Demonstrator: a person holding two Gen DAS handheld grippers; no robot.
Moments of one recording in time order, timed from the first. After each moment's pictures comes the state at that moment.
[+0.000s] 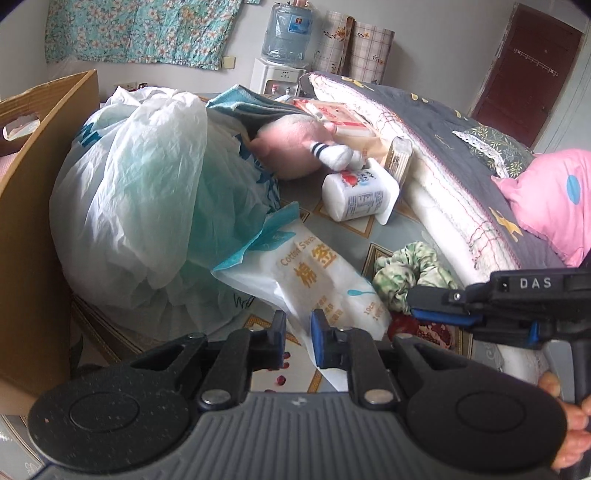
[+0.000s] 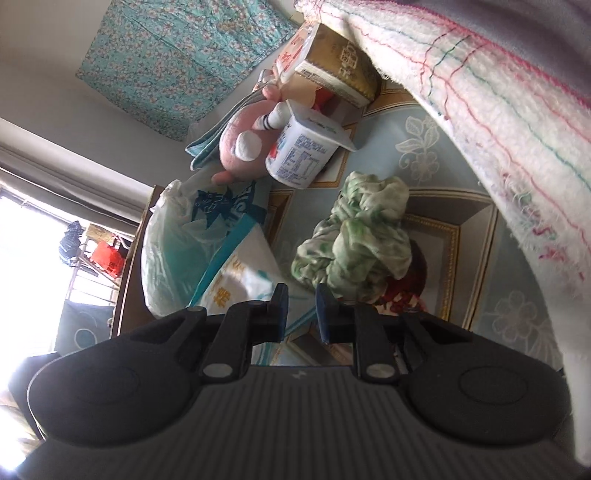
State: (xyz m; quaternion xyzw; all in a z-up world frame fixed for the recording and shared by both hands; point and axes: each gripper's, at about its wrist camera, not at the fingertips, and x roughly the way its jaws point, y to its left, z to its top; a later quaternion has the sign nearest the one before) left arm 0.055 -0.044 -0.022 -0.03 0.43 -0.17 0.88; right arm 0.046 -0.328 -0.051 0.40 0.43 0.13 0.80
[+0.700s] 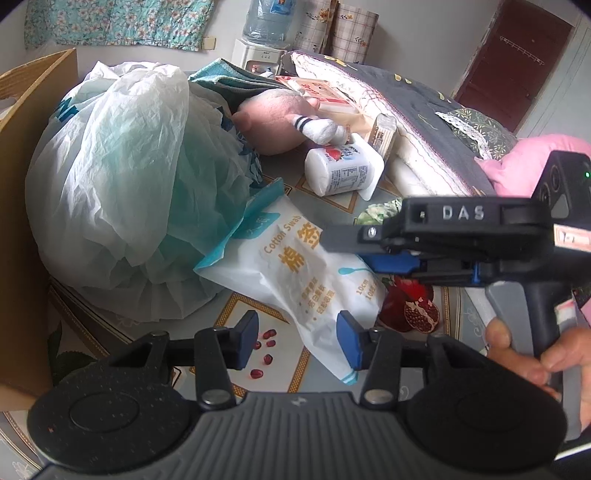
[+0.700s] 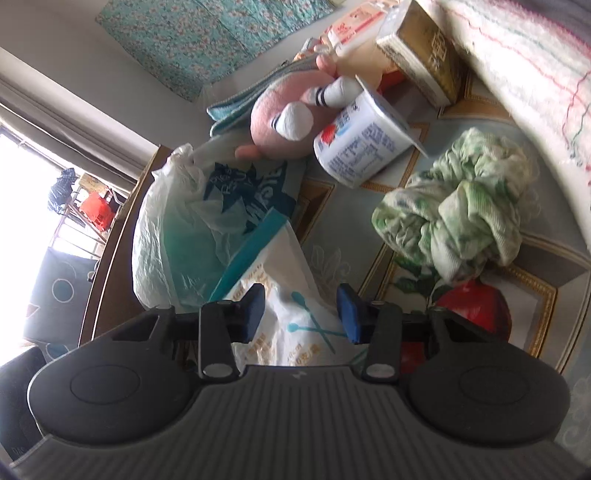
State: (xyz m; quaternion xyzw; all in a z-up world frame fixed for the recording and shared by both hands) left arm 0.057 -0.042 -0.032 -0.04 0.46 -0.21 0.86; right arm 0.090 -0.277 -0.045 0.32 0.46 0.18 0.81
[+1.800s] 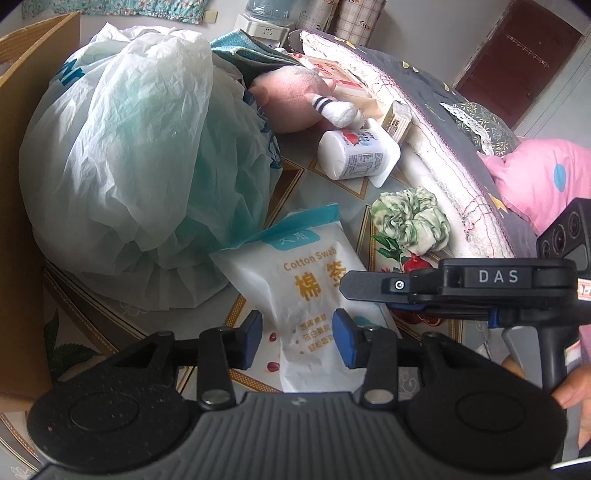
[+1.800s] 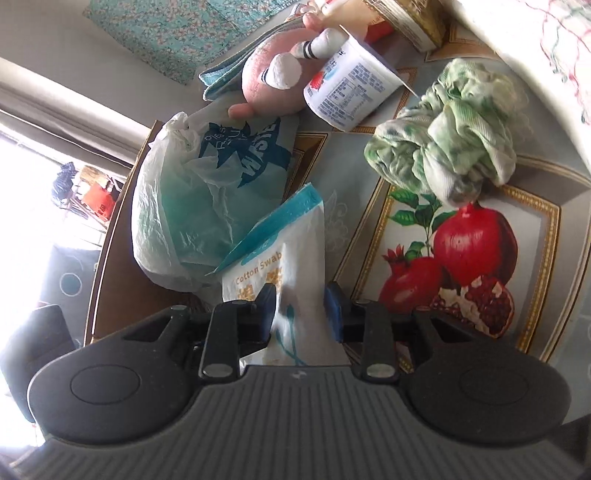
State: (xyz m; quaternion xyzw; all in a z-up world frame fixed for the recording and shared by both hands) left arm 0.073 -0.023 -0.041 -0.06 0.50 -0.23 0.84; right arm 0.070 -0.279 -0.056 0.35 0.48 0.19 0.78
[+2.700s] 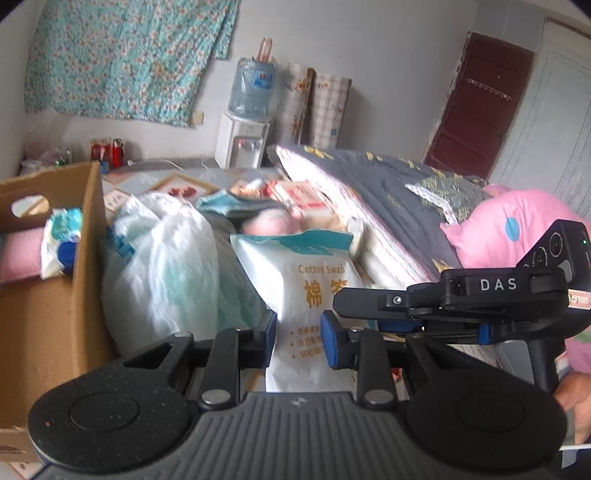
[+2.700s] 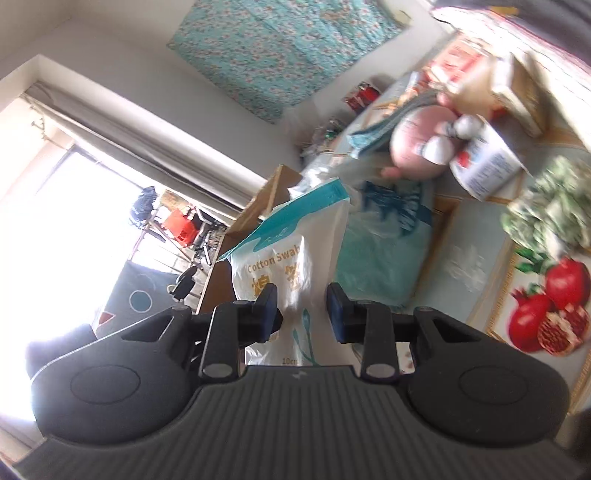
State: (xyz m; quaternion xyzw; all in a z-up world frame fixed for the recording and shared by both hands) left arm 0.026 0.005 0.087 -0.03 0.34 -0.22 0.91; right arm 0.047 -0.257 0.051 0.38 0.37 0.29 0.80
